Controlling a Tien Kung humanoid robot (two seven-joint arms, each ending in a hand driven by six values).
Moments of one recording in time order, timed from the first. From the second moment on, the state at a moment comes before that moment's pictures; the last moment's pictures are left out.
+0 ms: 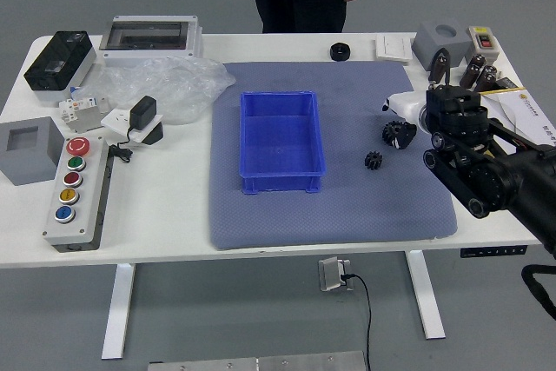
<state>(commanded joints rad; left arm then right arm) -0.11 0.18 -0.71 -0.18 0.91 -0.10 0.20 0.83 -0.23 0.81 0.79 -2.17 0.38 -0.29</state>
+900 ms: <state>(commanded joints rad) -0.11 0.18 -0.71 -0.18 0.91 -0.10 0.20 0.84 -0.20 0.80 0.67 -2.17 0.33 -0.26</state>
